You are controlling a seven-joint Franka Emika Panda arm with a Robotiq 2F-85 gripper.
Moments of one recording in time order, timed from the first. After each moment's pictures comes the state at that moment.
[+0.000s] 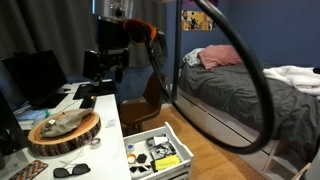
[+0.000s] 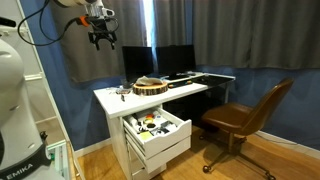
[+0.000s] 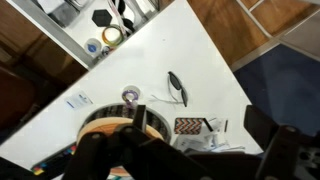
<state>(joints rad) 0.38 -0.15 0.46 -2.05 0.08 2.17 -0.02</state>
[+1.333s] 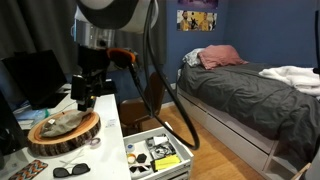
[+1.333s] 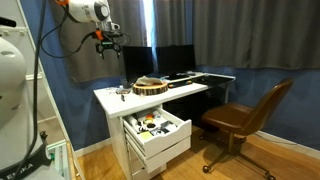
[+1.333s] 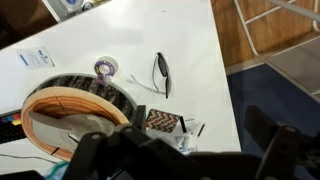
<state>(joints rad) 0.41 0.10 0.46 -1.93 0.01 2.30 -0.26</state>
